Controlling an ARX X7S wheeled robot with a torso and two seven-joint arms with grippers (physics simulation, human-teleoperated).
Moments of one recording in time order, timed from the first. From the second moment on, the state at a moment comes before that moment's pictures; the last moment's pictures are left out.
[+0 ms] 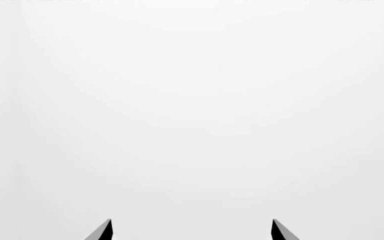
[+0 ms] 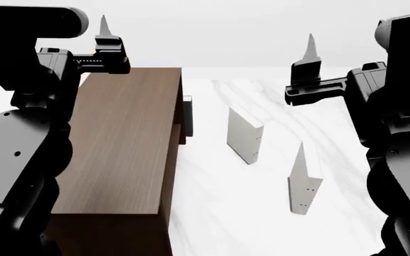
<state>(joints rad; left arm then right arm) -0.88 -0.25 0.05 0.51 -0.32 -1.00 -0.25 0.95 0.29 -0.07 -0.88 0.22 1.50 0.12</state>
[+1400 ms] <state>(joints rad) -0.85 -0.29 -0.03 0.56 -0.39 -1.00 -0.25 1.31 0.69 -0.27 0.14 2.02 1.41 1.37</state>
